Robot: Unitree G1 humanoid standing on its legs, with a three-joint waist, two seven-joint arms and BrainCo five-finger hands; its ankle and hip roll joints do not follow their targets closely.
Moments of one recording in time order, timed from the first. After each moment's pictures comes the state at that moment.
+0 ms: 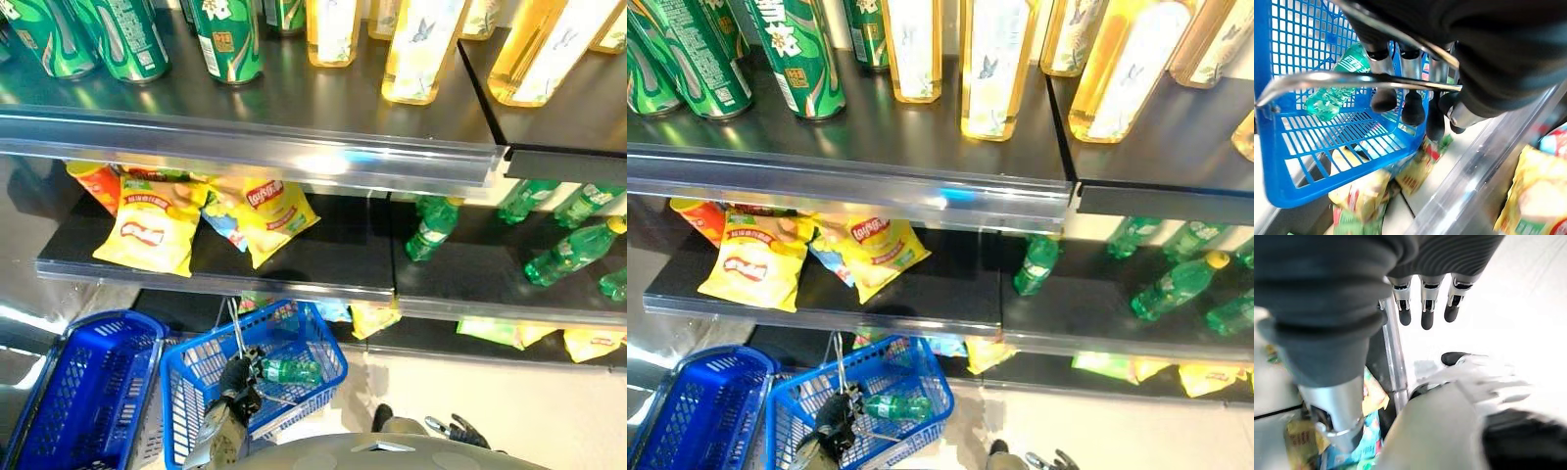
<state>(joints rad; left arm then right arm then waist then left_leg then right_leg) 0.18 0.15 -0.12 0.64 -0.72 -0.13 -0.01 0.12 -0.21 0.01 1.19 0.36 -0.17 0.04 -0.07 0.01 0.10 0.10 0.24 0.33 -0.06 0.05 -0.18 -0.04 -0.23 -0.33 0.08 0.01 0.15</state>
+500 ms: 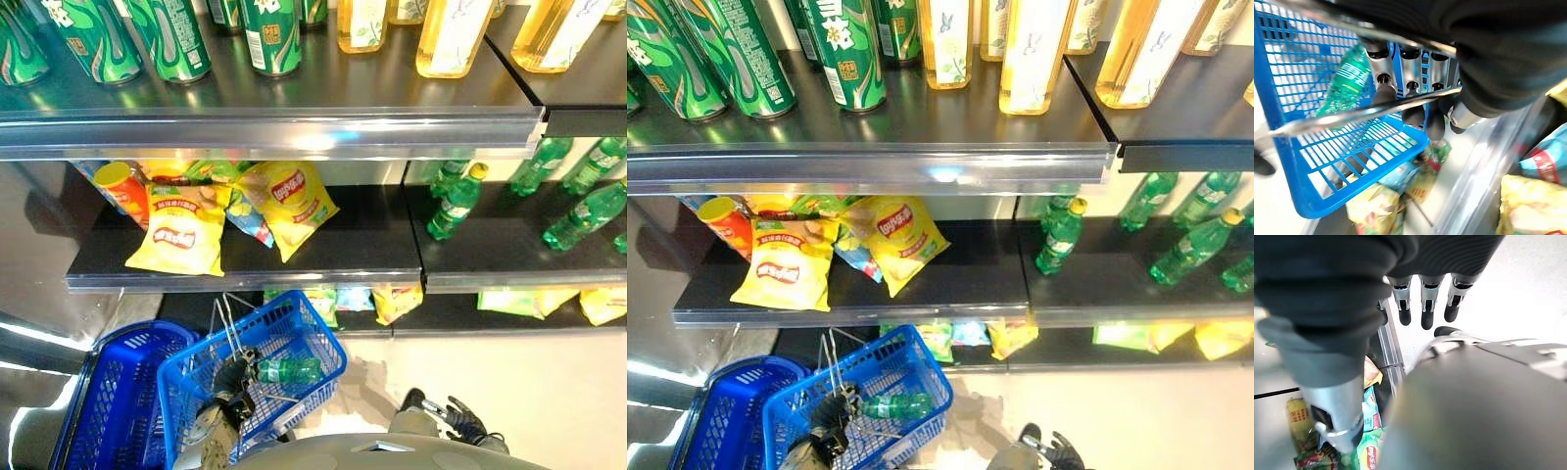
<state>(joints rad) 0.21 0.18 -0.13 0.61 -0.69 -0.12 -0.04 0.09 -0.19 0.07 1.12 0.33 -0.16 0.04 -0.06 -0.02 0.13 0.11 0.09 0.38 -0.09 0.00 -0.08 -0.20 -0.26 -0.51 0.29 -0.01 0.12</state>
